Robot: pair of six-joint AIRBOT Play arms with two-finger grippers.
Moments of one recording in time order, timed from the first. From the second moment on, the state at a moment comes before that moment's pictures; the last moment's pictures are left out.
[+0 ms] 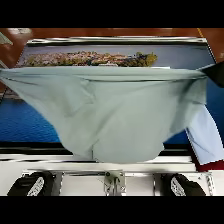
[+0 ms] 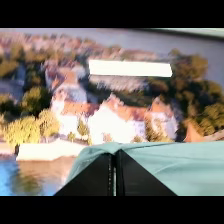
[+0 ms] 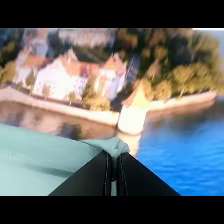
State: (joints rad) left arm 0.11 -0.68 1.35 1.22 -1.15 -1.52; right arm -0.24 -0.95 1.63 -1.09 1.51 1.38
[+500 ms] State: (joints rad) left arm 0.11 -1.18 1.21 1.24 -1.02 -1.53; right arm -0.05 -1.54 1.55 -1.12 1.11 1.44
